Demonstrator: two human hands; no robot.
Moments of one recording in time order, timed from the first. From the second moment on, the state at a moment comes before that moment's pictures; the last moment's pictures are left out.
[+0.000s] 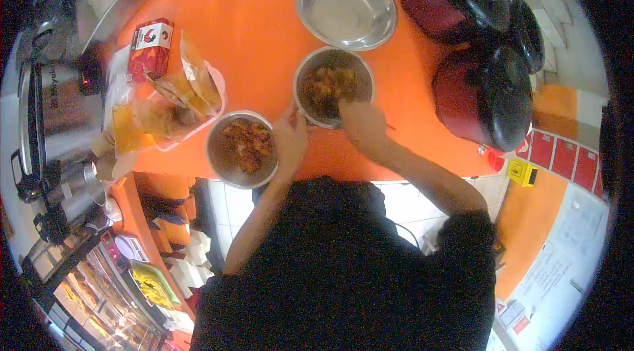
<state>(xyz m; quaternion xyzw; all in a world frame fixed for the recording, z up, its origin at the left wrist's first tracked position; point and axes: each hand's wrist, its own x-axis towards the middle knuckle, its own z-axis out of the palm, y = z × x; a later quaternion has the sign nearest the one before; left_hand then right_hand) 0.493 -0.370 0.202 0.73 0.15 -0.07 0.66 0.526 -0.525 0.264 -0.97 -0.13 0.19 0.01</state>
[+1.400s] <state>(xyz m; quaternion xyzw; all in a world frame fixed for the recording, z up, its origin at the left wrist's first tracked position) 0.495 -0.368 0.225 0.74 0.15 -0.10 0.64 0.552 -0.533 0.292 -0.97 -0.19 0.16 0.02</state>
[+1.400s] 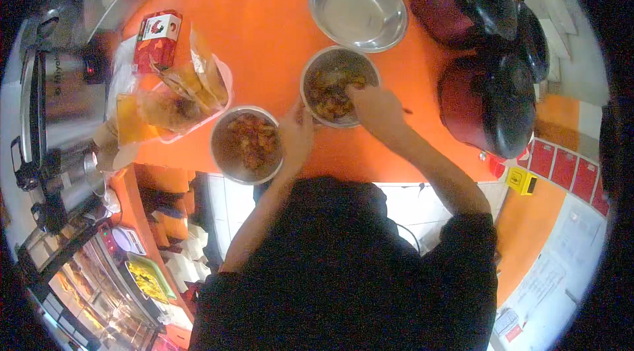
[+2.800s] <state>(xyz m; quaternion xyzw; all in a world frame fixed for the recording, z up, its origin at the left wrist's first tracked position) 0.492 -0.370 0.215 0.77 0.13 -0.08 0.62 0.585 -0.568 0.212 -0.98 -0.14 0.11 0.04</state>
